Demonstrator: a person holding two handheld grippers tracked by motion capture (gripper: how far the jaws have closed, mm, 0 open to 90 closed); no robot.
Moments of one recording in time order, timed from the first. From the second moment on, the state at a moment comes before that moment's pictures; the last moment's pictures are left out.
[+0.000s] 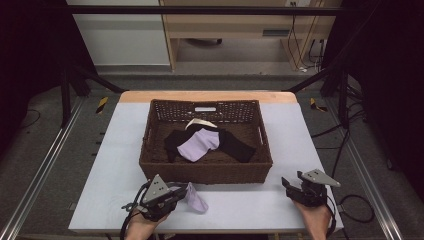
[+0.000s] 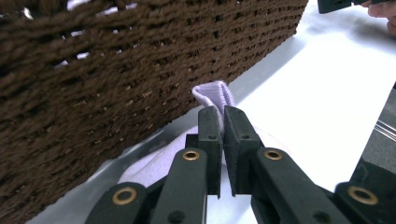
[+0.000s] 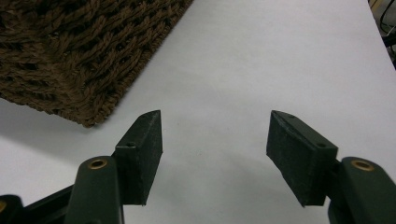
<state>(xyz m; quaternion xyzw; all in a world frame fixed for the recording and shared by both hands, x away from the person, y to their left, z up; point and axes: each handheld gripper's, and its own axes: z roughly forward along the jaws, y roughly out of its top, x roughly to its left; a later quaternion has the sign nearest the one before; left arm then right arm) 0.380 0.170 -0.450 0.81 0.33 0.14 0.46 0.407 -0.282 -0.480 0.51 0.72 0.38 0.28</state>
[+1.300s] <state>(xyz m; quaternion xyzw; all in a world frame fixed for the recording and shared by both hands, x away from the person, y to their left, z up) 0.413 0.196 -0.341 0.74 0.36 0.23 0.52 0.409 -0.281 -0.480 0.51 0.71 0.38 0.28</state>
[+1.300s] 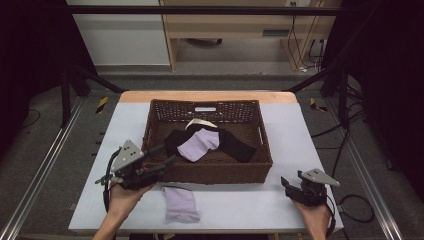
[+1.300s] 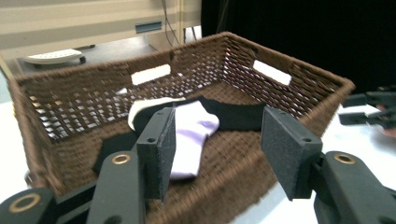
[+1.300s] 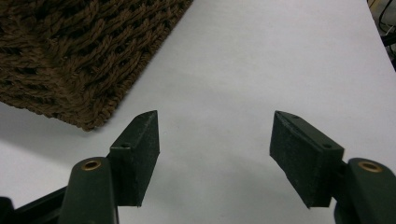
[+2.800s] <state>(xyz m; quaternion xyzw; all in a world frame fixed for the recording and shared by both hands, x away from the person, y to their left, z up) 0.580 0.101 -0.370 0.76 0.39 0.31 0.43 0.410 -0.281 -0.479 0.52 0.71 0.38 0.28</state>
